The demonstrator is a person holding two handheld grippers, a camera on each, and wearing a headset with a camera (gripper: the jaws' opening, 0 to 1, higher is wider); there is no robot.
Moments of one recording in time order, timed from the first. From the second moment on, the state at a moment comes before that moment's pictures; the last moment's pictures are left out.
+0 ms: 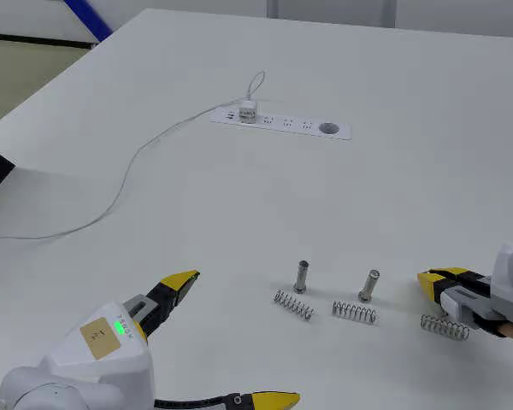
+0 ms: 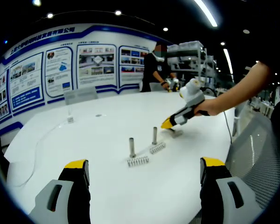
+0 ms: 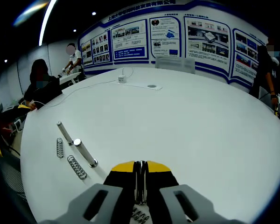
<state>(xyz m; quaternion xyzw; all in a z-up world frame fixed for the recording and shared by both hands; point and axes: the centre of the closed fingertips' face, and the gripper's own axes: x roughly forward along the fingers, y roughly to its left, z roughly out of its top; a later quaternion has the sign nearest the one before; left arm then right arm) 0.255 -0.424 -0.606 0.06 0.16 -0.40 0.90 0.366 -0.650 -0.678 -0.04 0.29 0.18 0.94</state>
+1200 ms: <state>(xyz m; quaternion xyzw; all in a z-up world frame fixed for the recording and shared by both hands) 0.249 -0.430 -0.605 0.09 0.15 -0.42 0.89 0.340 -0.661 -0.650 -0.03 0.25 0.17 0.95</state>
